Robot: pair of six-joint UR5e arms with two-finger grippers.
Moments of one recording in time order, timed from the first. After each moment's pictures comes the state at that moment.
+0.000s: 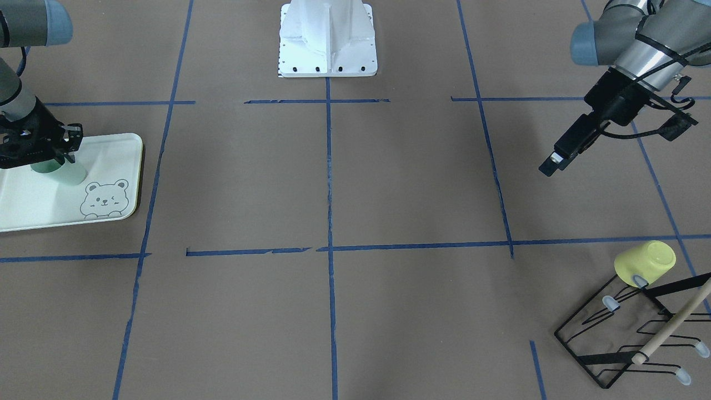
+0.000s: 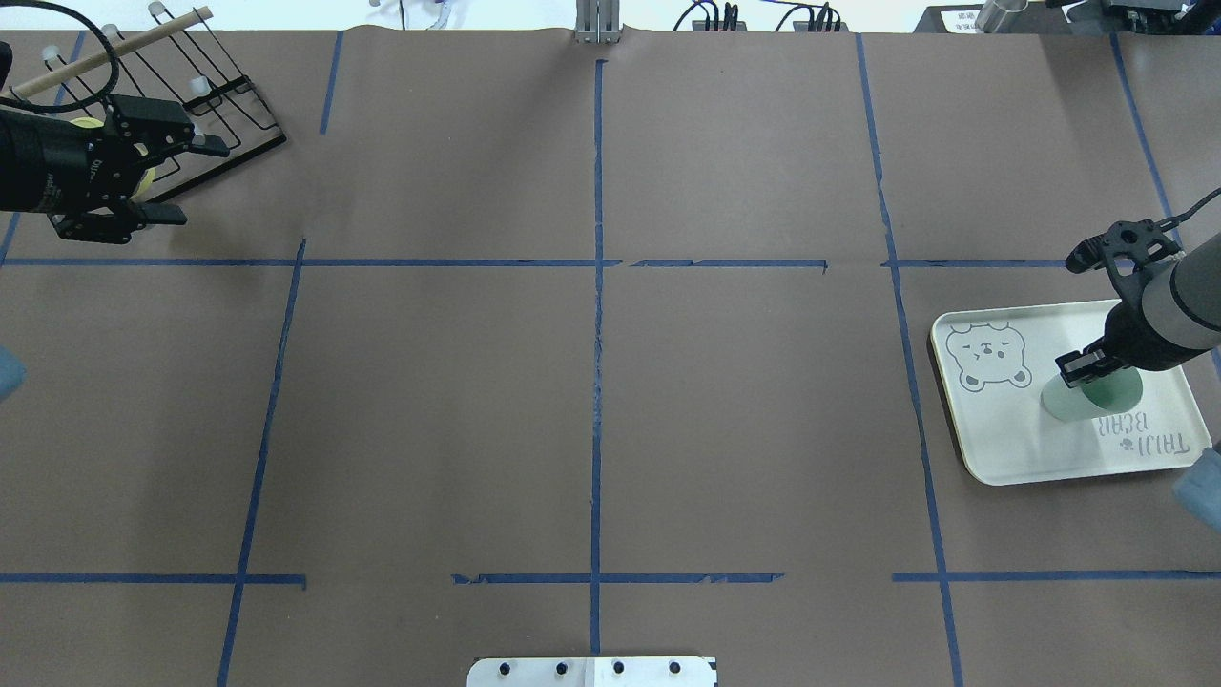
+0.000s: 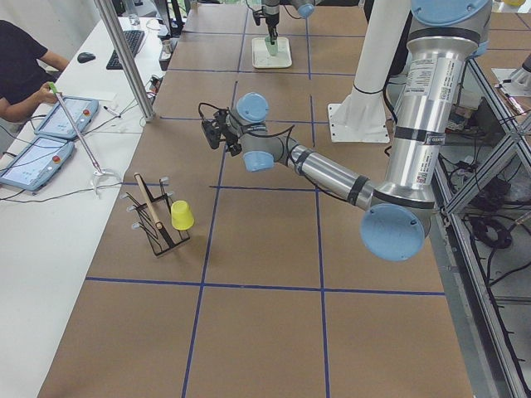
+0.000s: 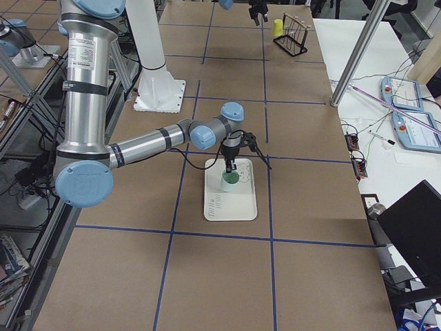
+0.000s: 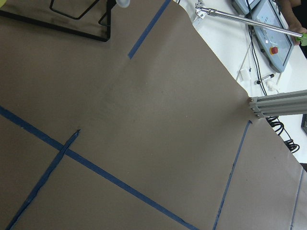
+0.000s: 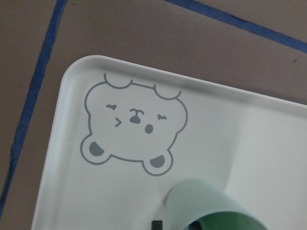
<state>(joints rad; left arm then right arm) -1.02 -1.70 -1.84 -2.46 -2.11 -1.79 0.90 -1.67 1.94 -1.40 2.07 0.49</state>
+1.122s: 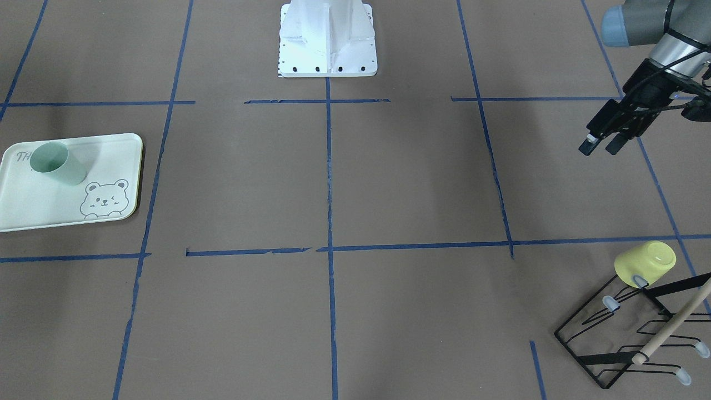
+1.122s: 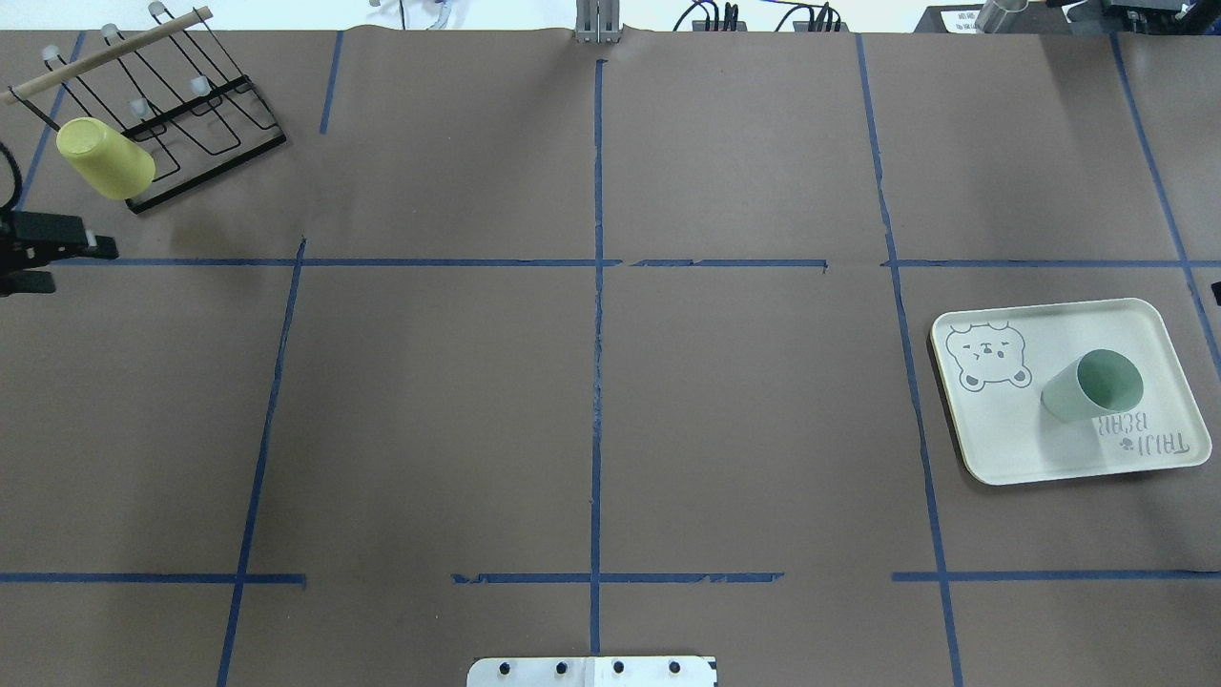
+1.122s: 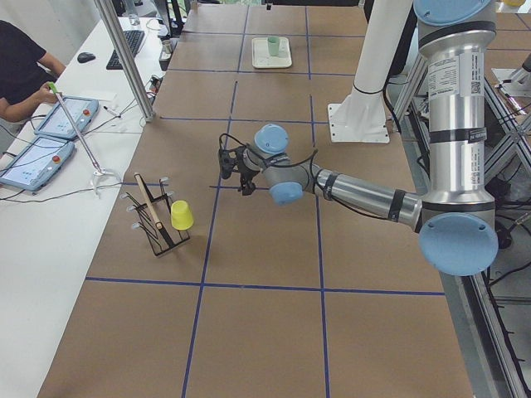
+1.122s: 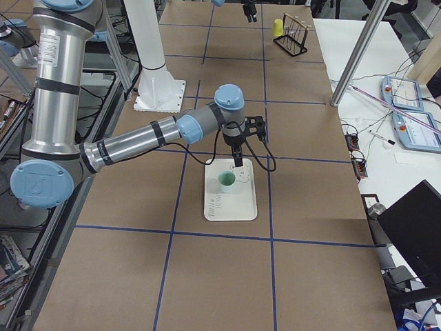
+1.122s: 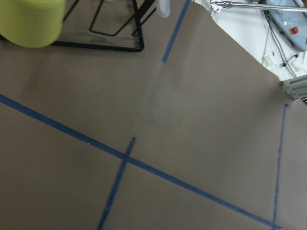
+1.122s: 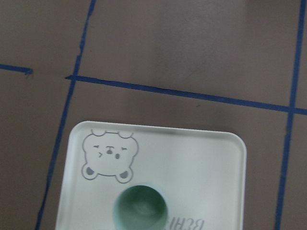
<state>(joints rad) -1.07 -1.40 -1.88 -2.45 -2.12 -1.24 1.37 -1.78 2.06 -1.42 2.34 0.27</state>
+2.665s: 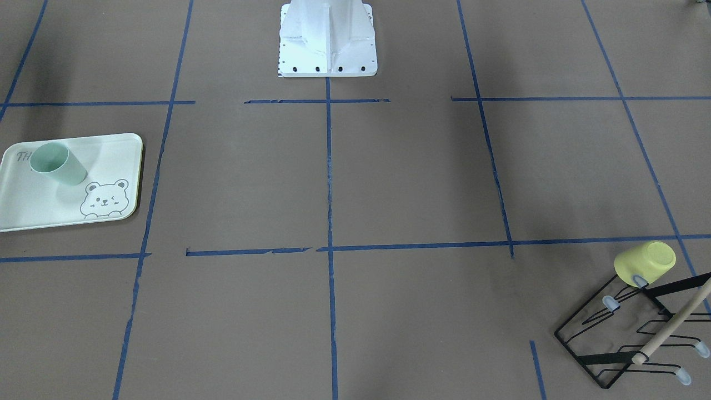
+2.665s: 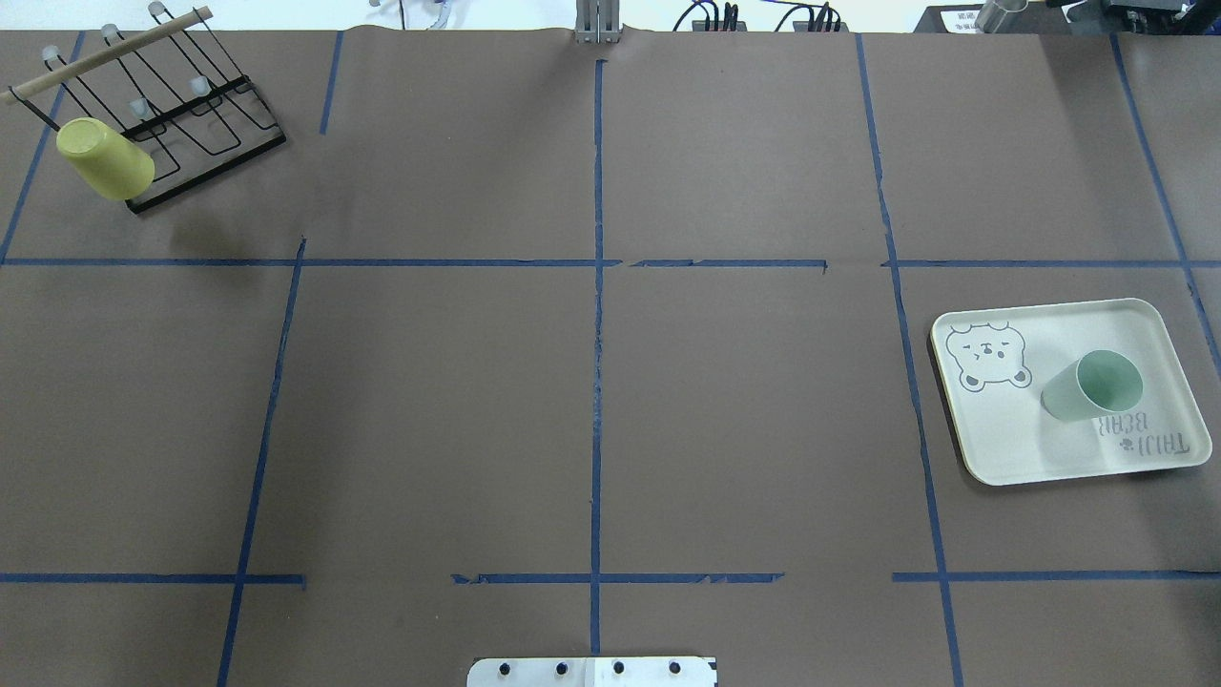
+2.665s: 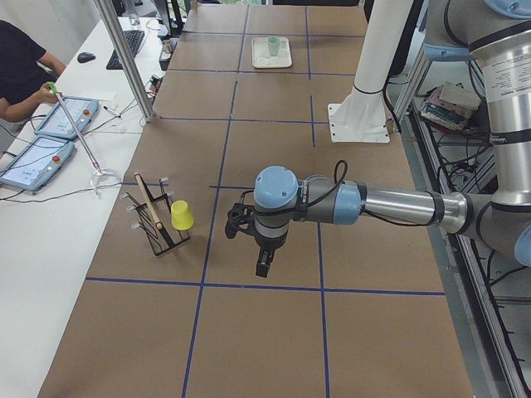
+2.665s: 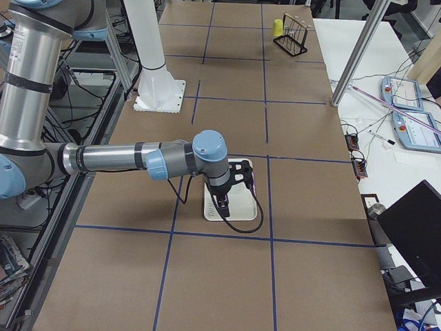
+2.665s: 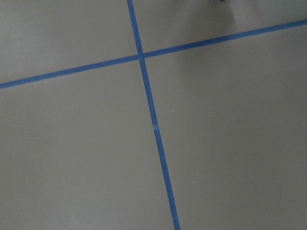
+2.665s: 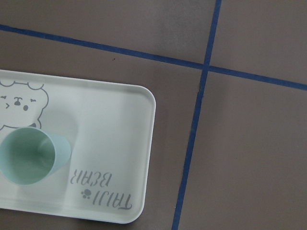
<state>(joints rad) -1.59 -1.30 -1.97 -1.47 -2.35 0.19 1.51 -1.88 1.96 -1.43 2.32 0.00</state>
